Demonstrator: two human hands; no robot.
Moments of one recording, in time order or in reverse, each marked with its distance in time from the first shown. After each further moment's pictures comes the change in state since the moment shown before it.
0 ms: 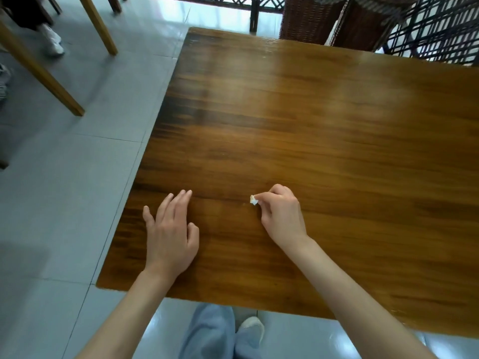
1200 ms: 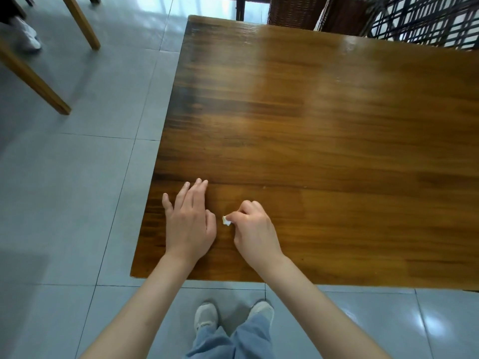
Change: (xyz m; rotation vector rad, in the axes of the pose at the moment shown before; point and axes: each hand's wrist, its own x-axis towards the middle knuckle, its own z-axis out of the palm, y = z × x) left_hand 0.000 -0.025 -0.002 -0.013 -0.017 0.091; right_hand -0.052 -0.094 0.045 0.002 -0.106 -0.018
